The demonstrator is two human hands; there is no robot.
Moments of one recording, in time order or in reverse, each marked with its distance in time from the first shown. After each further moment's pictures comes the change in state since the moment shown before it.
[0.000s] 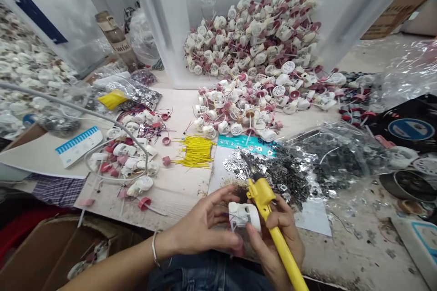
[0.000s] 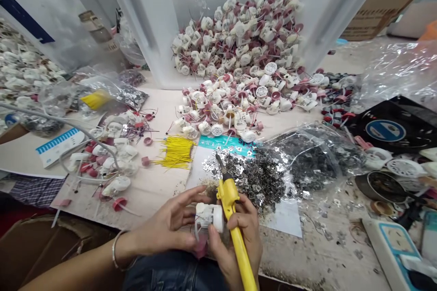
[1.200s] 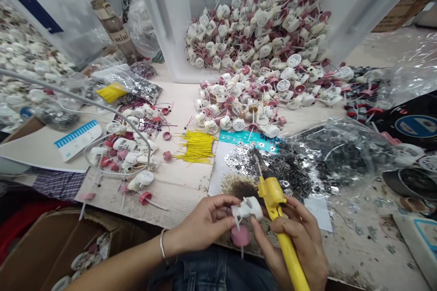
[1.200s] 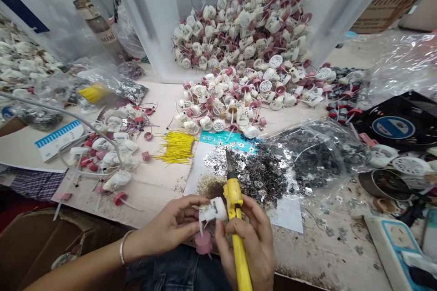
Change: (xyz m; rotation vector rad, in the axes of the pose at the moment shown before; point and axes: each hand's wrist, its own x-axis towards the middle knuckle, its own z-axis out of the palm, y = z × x) left_hand -0.002 -0.010 0.005 0.321 0.120 0.055; right_hand 0.018 -0.026 -0.017 -0.352 -0.035 -0.320
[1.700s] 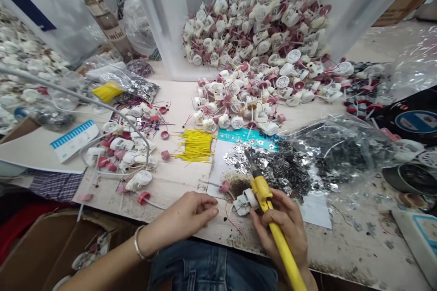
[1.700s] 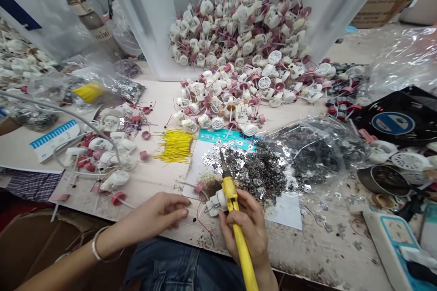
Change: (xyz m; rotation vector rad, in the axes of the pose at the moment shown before) left_hand -0.007 0.006 -0.030 0.296 -0.023 -0.351; right_hand -0.013 0.032 0.016 0.126 -0.064 -0.037
